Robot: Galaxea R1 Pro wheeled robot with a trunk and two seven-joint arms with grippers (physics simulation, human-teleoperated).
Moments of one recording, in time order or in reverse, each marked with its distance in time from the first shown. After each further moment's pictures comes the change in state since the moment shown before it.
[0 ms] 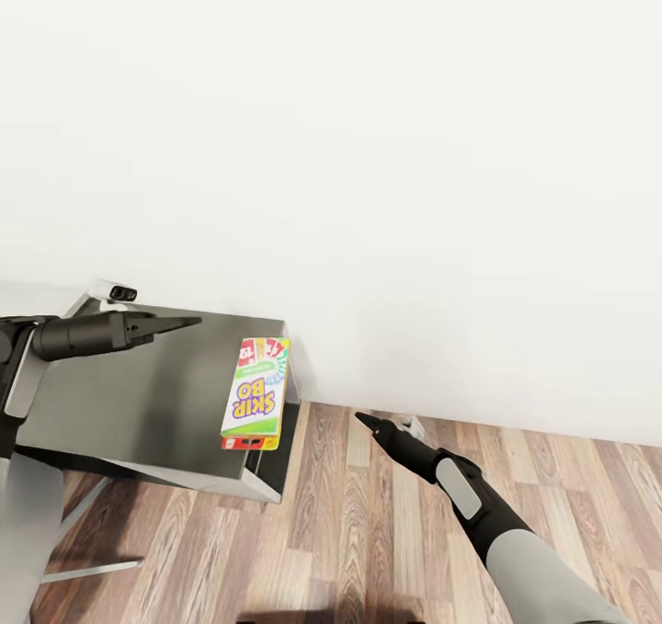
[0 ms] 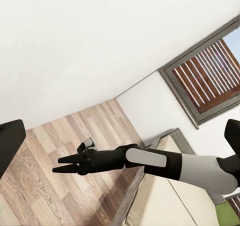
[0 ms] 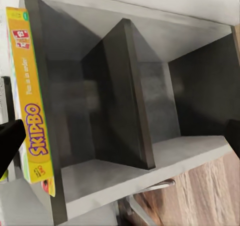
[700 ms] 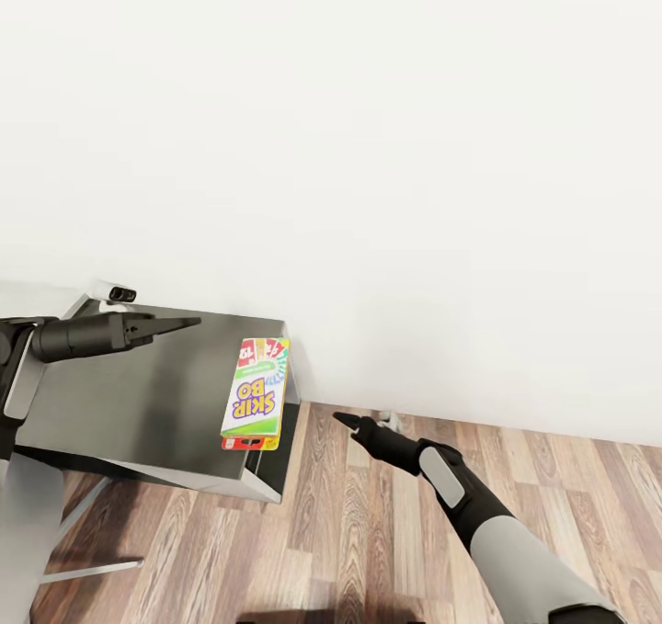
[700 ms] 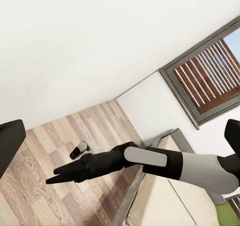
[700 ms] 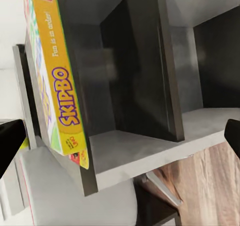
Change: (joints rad) left arm 0.005 0.001 0.004 -0.001 0.000 -0.002 0.000; right arm -0.038 0.041 0.056 -0.002 -0.004 0.121 -0.001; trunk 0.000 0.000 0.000
